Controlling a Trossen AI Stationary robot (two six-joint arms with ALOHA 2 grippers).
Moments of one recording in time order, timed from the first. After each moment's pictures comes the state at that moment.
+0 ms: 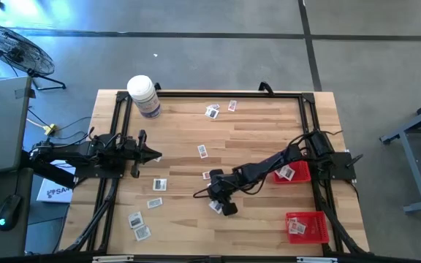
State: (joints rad) left arm -0.03 0.01 0.02 0.00 0.01 -0.08; right arm 0.27 2.04 1.18 -0.05 -0.12 0.00
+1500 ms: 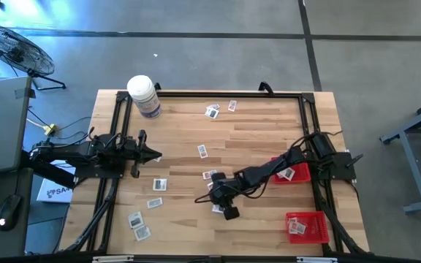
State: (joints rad) left arm -0.03 0.01 0.02 0.00 0.01 -0.08; right arm 0.31 2.04 1.18 -0.10 -0.07 0.03
